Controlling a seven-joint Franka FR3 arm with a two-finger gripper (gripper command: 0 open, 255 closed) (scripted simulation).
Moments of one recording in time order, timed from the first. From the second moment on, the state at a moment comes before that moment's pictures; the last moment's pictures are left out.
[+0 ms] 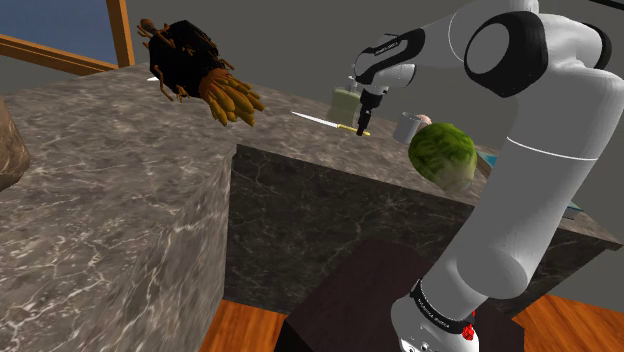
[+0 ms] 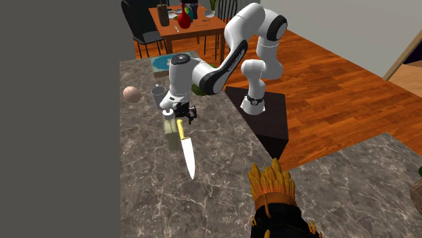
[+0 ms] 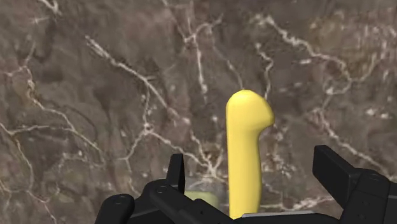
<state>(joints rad) -0.01 0.19 -0.62 -1.92 0.06 2.19 -1.18</state>
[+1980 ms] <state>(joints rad) 0.00 0.13 -0.63 -1.78 0.02 2.00 -1.16</state>
